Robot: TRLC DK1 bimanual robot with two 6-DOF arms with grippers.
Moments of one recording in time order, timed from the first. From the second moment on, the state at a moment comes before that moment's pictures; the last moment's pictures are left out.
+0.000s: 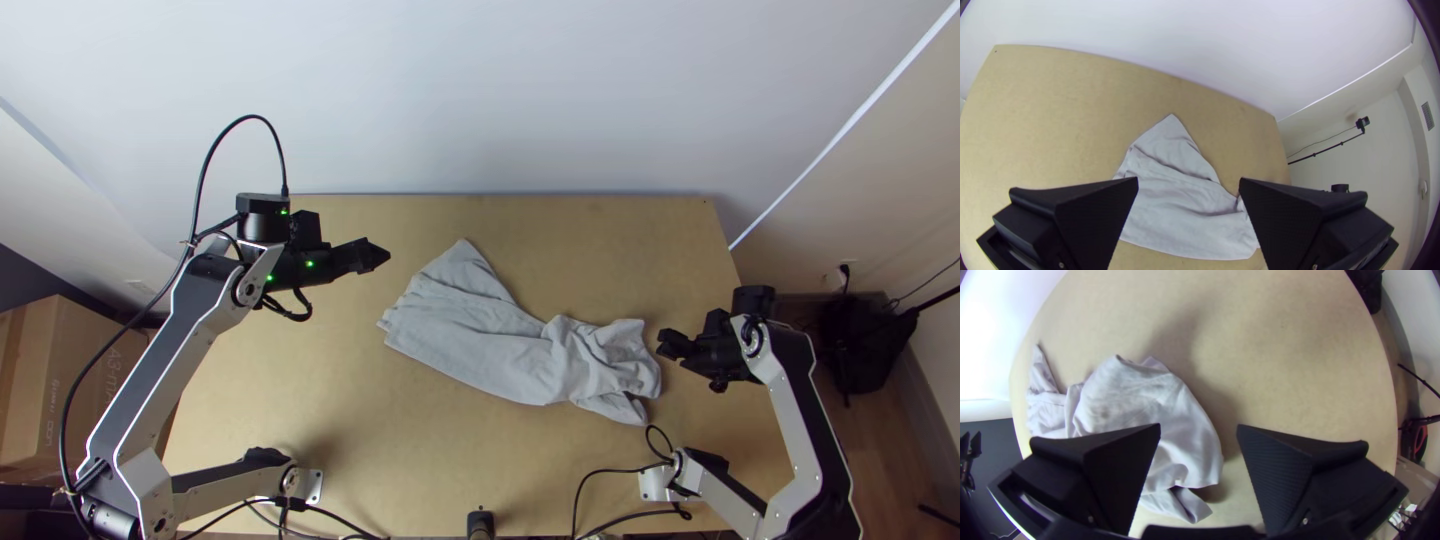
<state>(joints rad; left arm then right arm) -0.23 1.31 1.36 -0.77 0.37 -0.47 -0.23 1.12 0.79 -0.97 -0.24 0.18</state>
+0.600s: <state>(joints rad) -0.23 1.31 1.33 -0.76 0.37 -0.47 -0.11 1.39 0.75 -0.70 -0.26 0.23</state>
